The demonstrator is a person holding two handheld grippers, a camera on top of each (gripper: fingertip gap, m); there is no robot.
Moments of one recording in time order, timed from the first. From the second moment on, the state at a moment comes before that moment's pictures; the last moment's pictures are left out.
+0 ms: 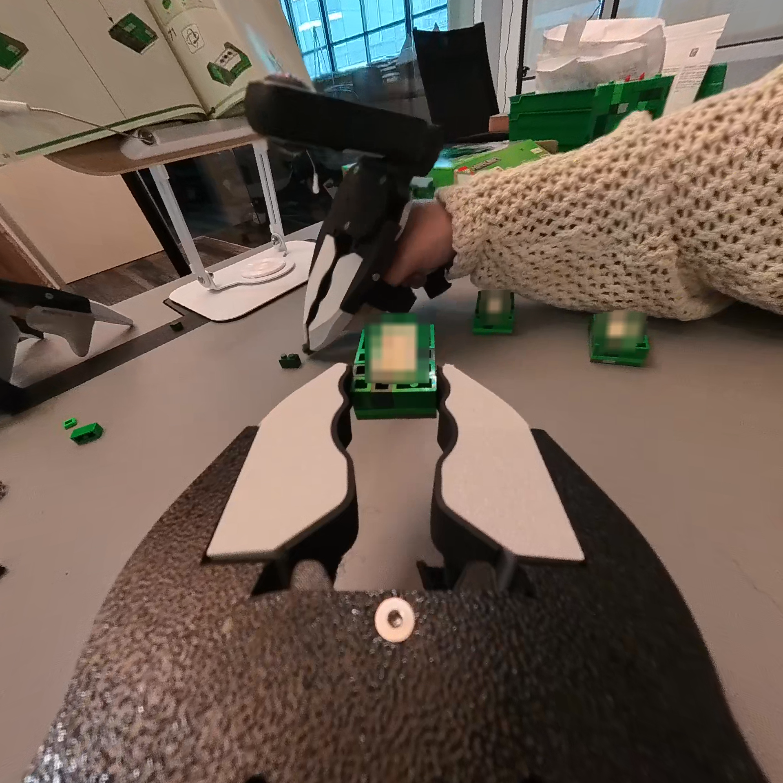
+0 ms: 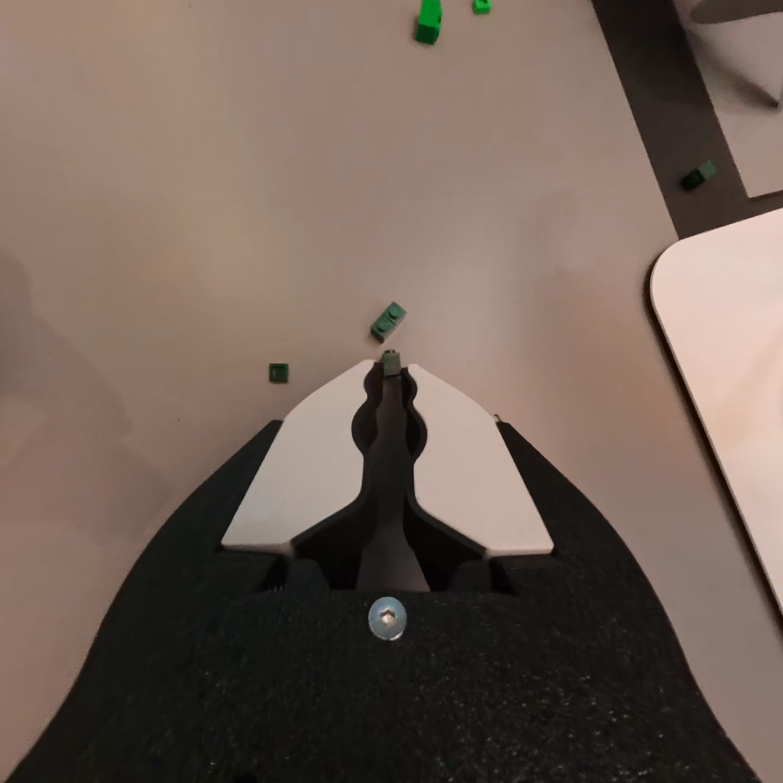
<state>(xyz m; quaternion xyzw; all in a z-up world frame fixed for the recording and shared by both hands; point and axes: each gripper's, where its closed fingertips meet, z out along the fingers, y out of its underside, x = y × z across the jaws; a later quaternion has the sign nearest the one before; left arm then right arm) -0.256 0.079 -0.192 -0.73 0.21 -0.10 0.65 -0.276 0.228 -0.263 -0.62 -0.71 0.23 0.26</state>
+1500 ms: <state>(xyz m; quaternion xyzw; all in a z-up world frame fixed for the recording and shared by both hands) -0.218 0.073 -0.204 -0.73 0.29 -0.09 0.61 -0.196 0.077 -0.202 -0.35 -0.87 0.14 0.32</state>
